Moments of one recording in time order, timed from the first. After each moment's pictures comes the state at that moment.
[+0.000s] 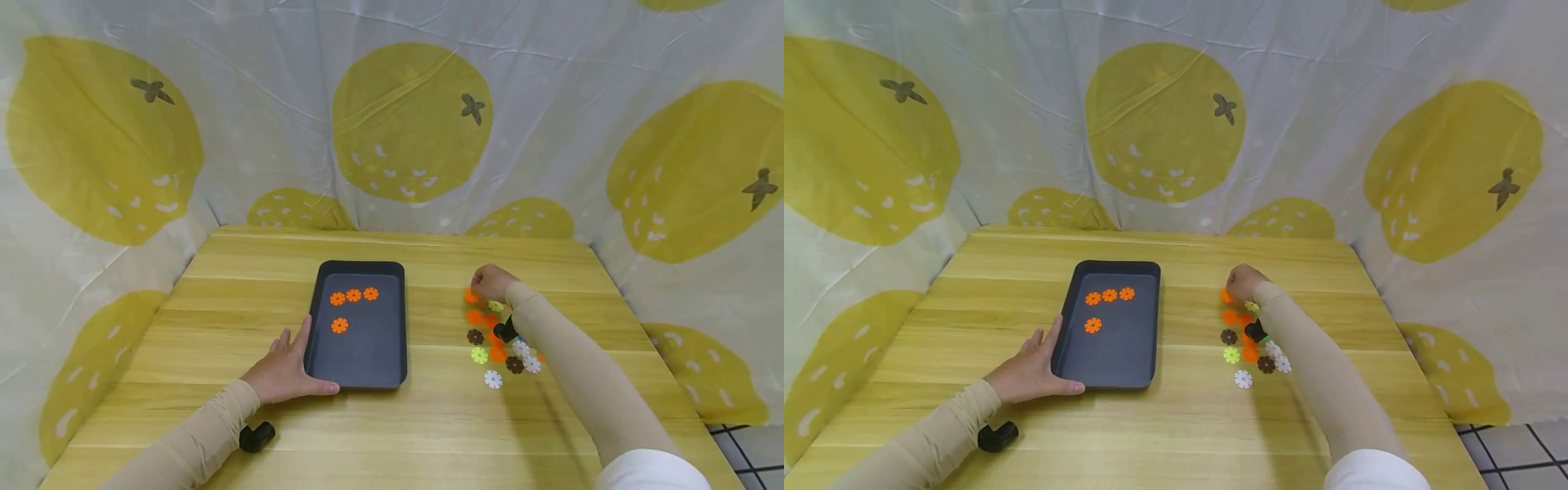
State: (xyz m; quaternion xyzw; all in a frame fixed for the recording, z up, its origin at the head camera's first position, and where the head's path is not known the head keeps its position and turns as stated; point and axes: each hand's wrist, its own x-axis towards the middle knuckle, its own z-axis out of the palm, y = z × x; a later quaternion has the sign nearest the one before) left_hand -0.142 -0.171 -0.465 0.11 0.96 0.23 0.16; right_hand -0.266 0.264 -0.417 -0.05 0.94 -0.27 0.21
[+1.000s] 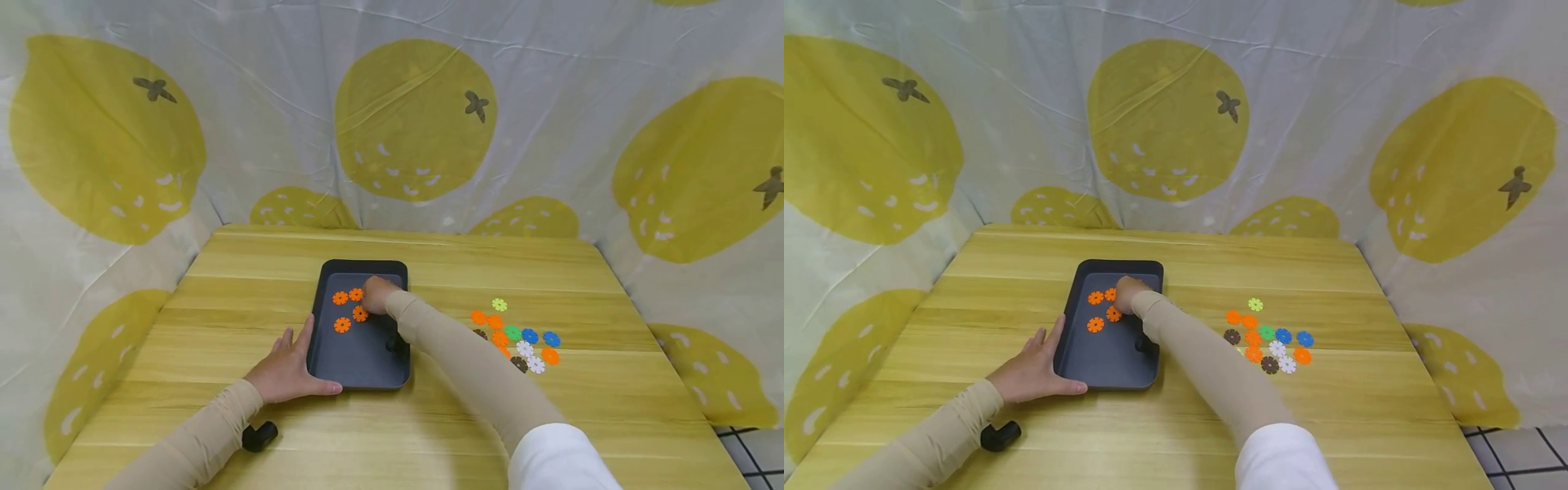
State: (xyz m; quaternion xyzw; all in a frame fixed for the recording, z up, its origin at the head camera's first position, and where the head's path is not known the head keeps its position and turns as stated) left_hand -0.145 -0.171 -0.466 0.11 0.95 0.23 0.16; right_hand -0.269 0.044 -0.424 -0.13 0.93 -0.23 0.25
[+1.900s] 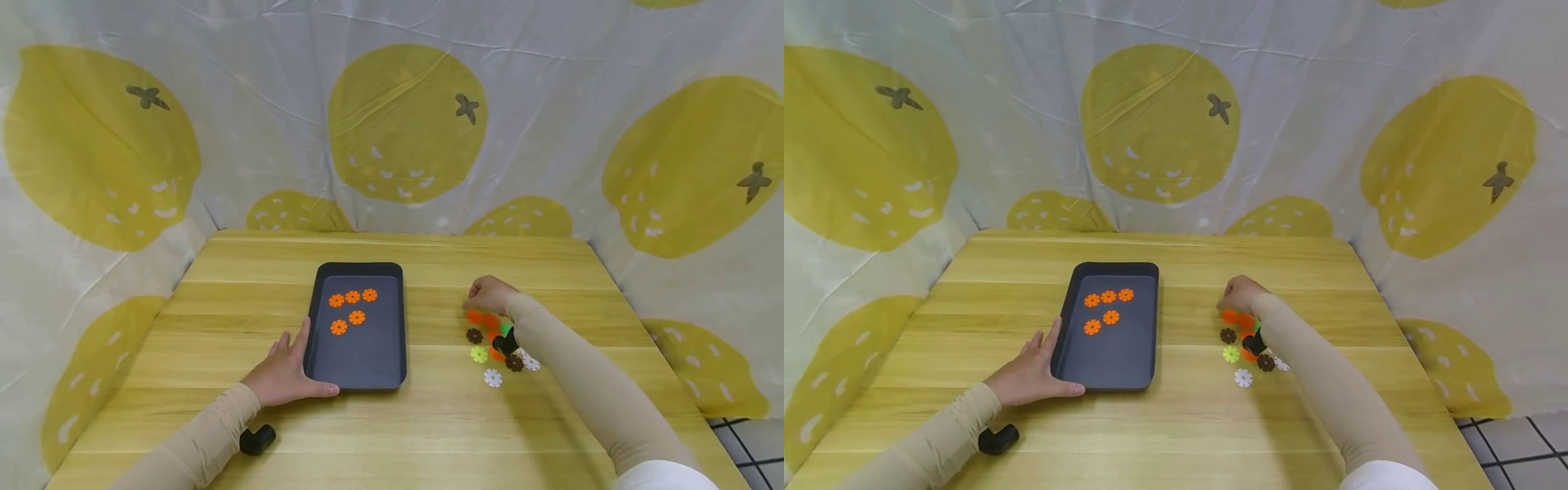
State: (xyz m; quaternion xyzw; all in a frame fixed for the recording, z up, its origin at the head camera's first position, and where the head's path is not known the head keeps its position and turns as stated) left_hand -0.141 -0.169 -0.464 0.11 0.95 0.23 0.16; right_hand -0.240 0.259 -0.421 -0.01 0.92 -0.30 0.24
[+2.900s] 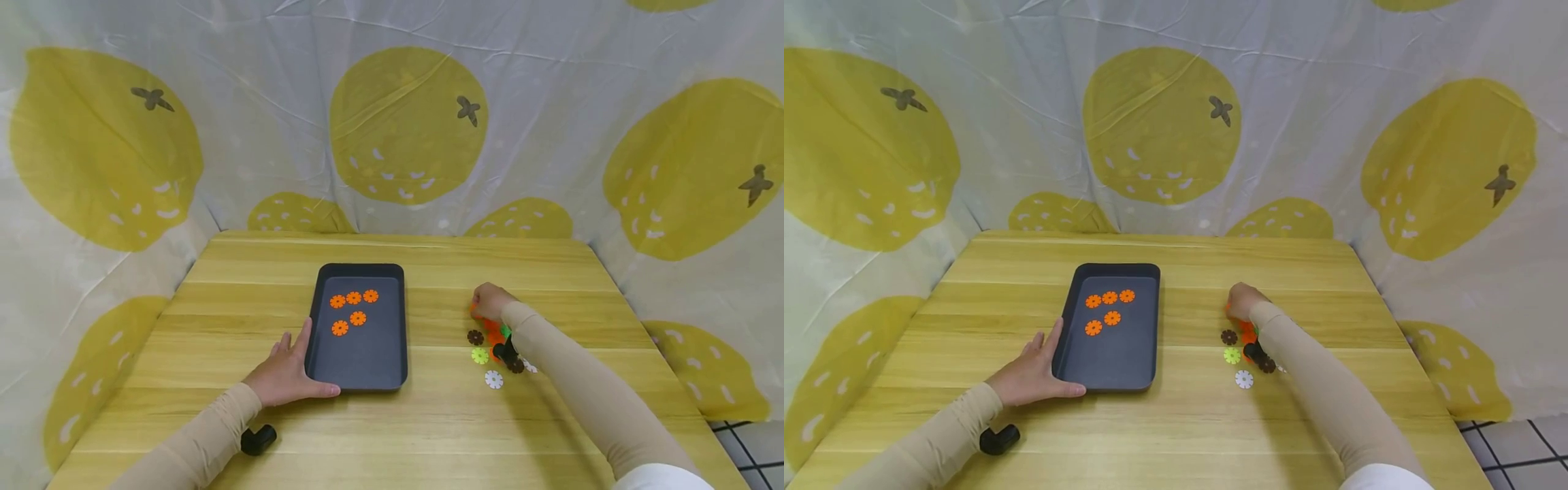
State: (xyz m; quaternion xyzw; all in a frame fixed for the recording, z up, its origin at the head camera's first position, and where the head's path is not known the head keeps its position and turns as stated) left_hand -0.142 -0.170 -0.465 0.11 0.96 0.22 0.16; right_hand -0.240 0.258 -0.436 -0.04 0.95 -0.23 0.20
